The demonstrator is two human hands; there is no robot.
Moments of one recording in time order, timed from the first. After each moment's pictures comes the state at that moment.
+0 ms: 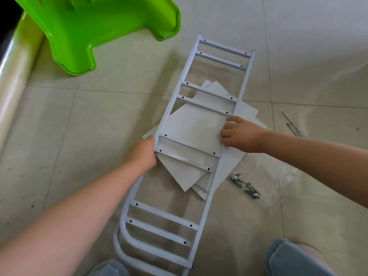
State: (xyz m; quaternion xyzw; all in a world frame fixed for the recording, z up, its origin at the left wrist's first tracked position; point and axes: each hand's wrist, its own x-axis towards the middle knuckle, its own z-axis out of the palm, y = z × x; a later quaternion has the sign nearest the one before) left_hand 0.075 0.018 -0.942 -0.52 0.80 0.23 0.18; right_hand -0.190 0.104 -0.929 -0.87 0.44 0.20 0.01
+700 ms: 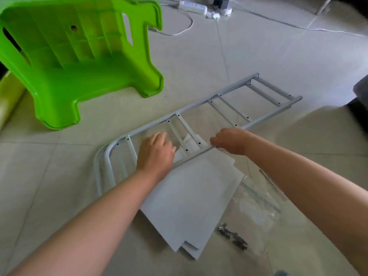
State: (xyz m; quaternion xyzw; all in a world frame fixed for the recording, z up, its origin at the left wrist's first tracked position) left_hand -0.016 -0.047 -0.905 -0.37 0.92 0.14 -0.05; right_hand -0.233 0.019 -0.873 -0.73 0.59 0.34 0.07
